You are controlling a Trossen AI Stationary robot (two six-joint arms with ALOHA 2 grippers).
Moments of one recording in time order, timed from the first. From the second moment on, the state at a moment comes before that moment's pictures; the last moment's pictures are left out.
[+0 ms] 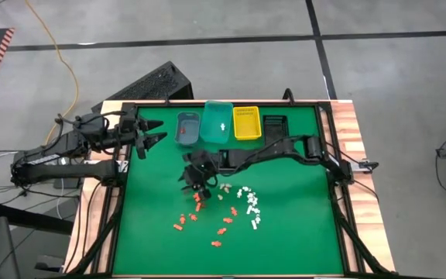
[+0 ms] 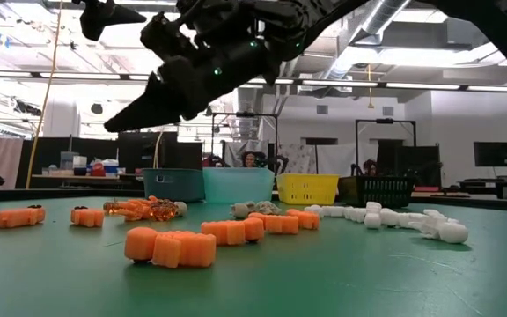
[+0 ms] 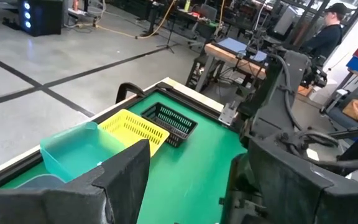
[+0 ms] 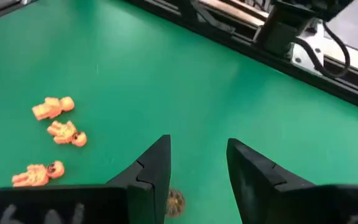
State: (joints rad) left arm 0.24 0.55 0.77 -0.28 -0.11 -0.36; right arm 0.00 2.20 1.70 0.01 -0.24 -0.37
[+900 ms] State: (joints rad) left arm 0.24 0.55 0.77 -0.34 -0.12 -0.36; right arm 0.00 2.36 1.70 0.01 -0.26 -0.26
